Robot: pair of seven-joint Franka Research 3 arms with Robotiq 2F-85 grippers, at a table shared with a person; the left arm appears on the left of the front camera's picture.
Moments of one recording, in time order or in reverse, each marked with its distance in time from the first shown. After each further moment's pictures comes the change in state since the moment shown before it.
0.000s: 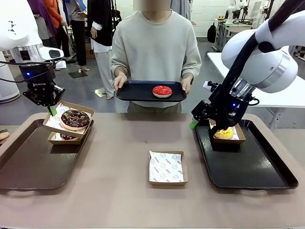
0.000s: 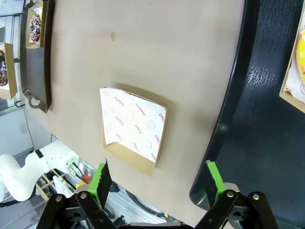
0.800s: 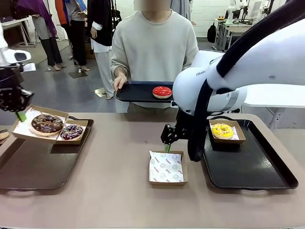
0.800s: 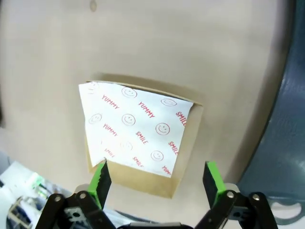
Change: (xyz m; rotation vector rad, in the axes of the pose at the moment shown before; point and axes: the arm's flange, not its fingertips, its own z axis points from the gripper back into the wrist) left arm -0.044 0.092 0.000 0.003 -0.006 0.090; right arm -0.019 0.095 -0.107 -0.335 0.043 -0.047
